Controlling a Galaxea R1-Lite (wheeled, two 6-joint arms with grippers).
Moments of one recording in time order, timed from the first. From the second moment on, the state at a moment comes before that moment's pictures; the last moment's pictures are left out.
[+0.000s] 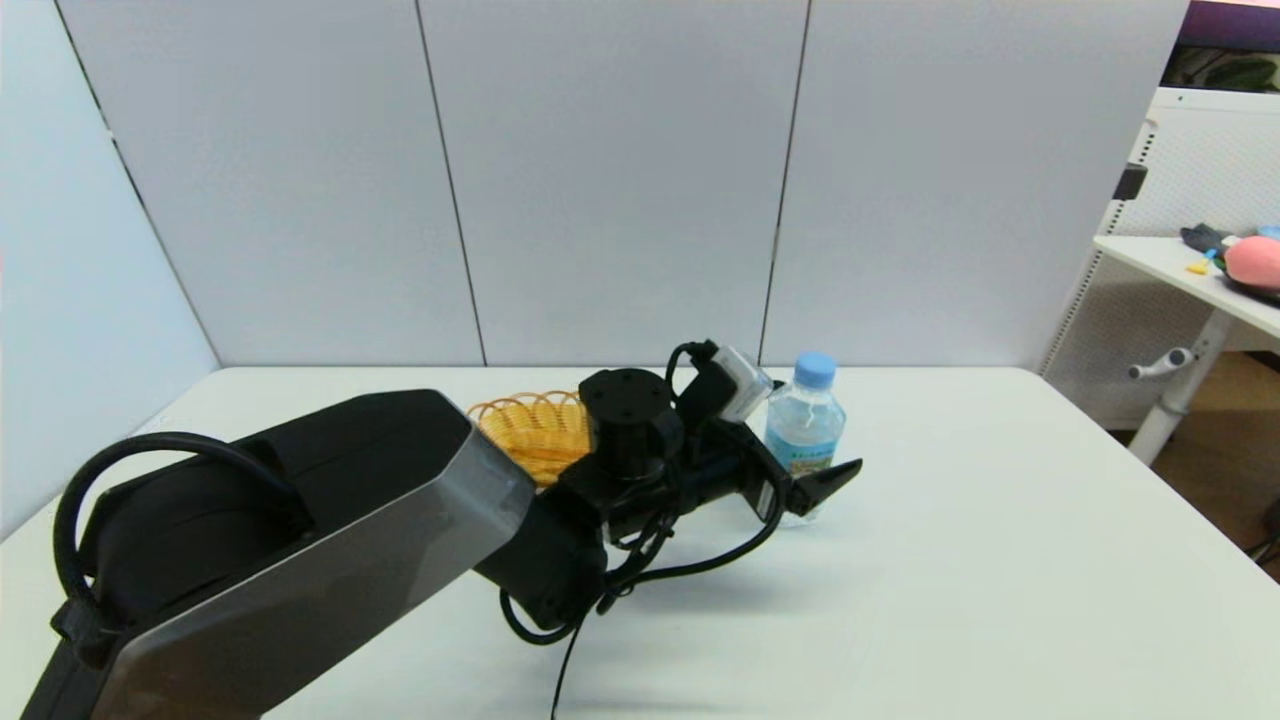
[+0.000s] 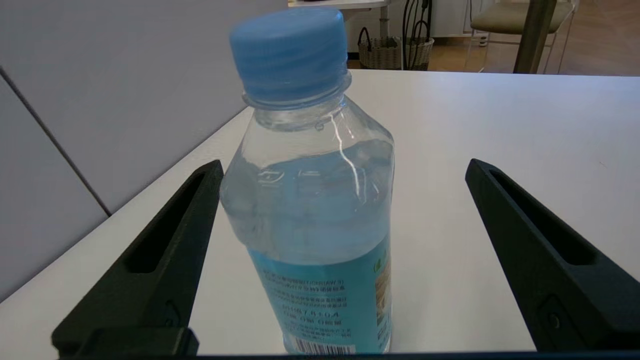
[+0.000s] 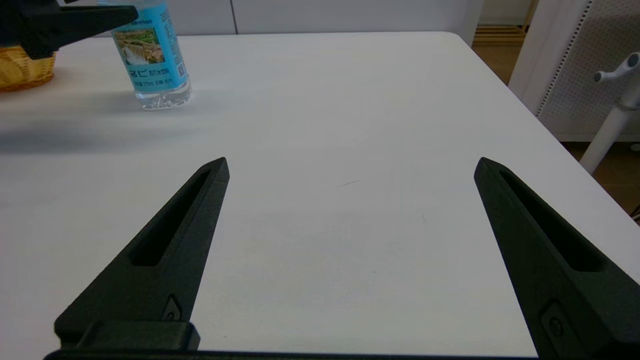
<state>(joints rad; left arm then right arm) -0.79 2.36 -1.22 -1.22 -0.39 0.11 -0.01 0.00 0.00 0.00 0.00 0.01</state>
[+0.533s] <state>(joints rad) -0.79 2.43 -1.34 -1.21 -0.39 0.12 -0.01 0.00 0.00 0.00 0.00 0.01</state>
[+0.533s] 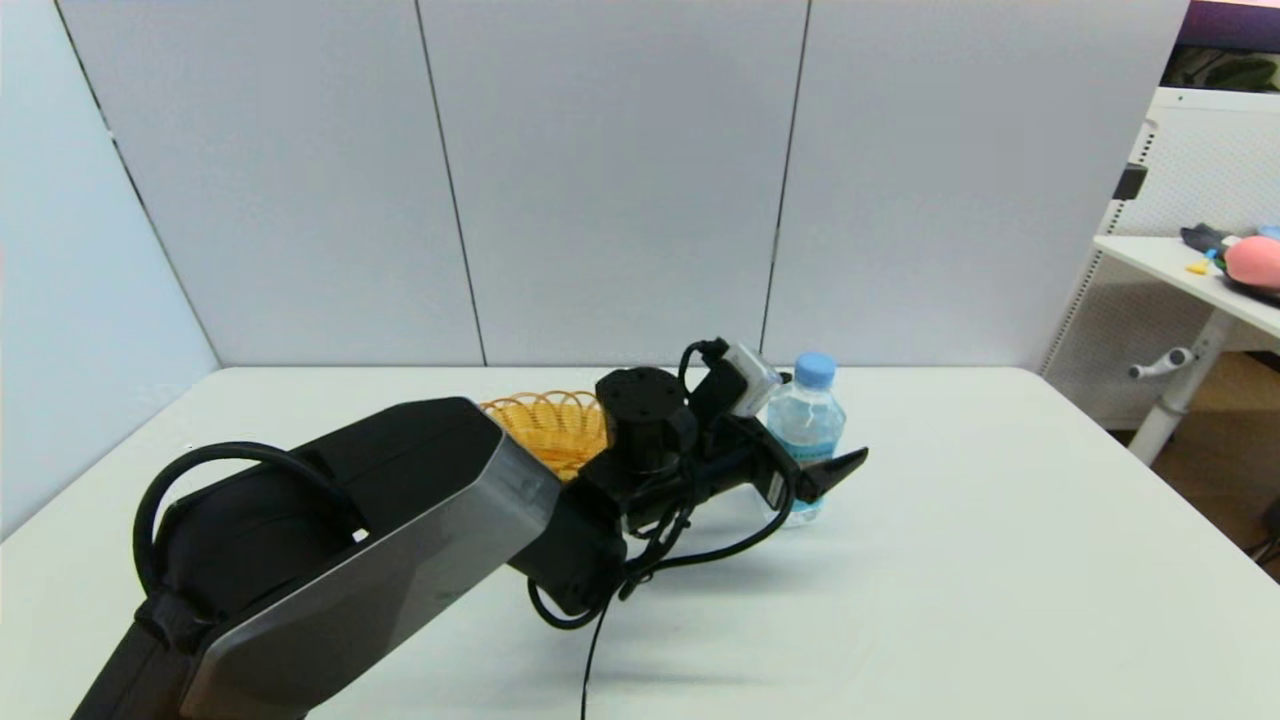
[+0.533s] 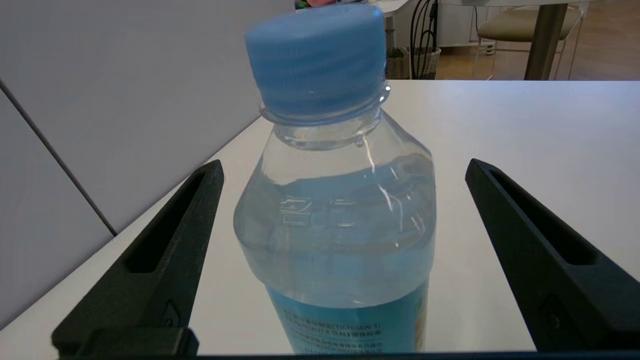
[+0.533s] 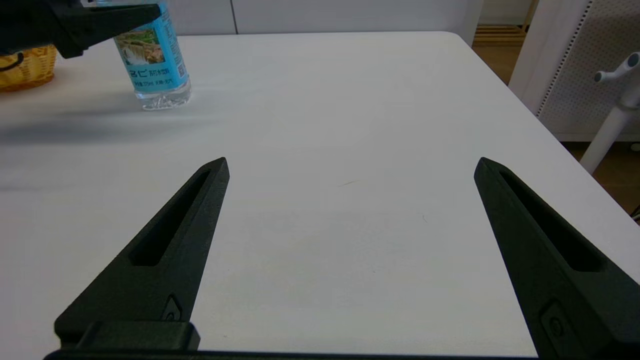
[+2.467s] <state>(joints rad) -0.78 2.51 -1.46 -1.21 -0.39 0.12 -0.01 0.00 0.00 0.00 0.00 0.01</state>
